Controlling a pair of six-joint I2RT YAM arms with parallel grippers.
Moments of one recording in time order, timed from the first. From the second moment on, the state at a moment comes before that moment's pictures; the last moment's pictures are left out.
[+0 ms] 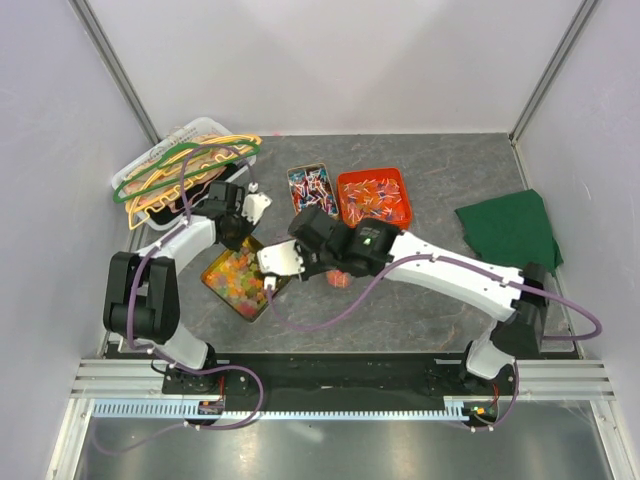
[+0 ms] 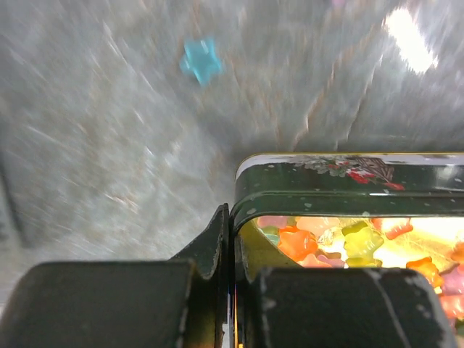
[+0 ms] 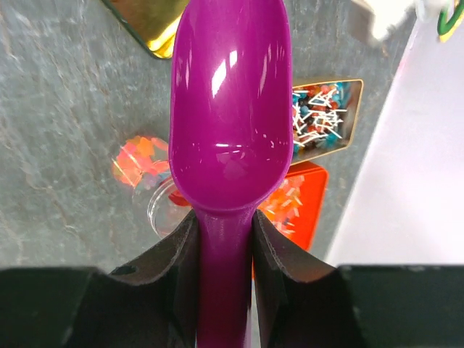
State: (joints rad) left arm -0.15 1.57 0.95 -0.44 0.09 0.55; right arm 1.10 1.62 1.61 -0.87 0.16 -0.85
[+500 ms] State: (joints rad) left arm -0.25 1.66 1.14 -0.50 -0.06 0.38; right arm 1.17 1.95 1.79 -0.86 0.54 -0.95
